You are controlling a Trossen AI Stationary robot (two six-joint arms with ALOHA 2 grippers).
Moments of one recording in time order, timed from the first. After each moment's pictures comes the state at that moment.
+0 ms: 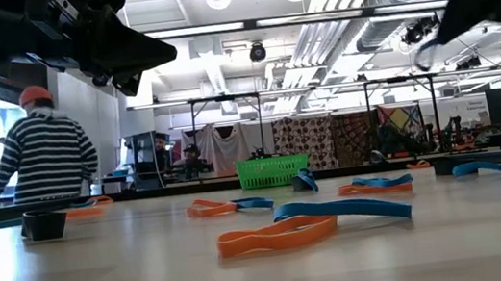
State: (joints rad) left arm -0.15 1.22 0.39 0.60 -0.09 -0.14; right arm 0.51 0.98 0.78 -0.81 0.50 1.11
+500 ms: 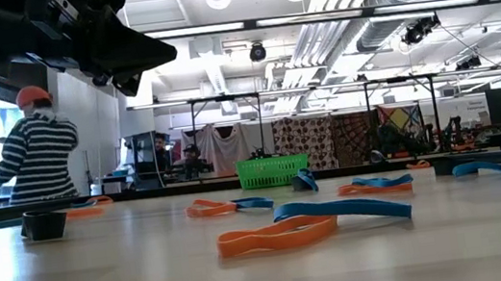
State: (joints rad) left arm -0.15 1.22 0.39 0.60 -0.09 -0.14; right arm 0.88 1.32 1.09 -1.08 0.25 1.52
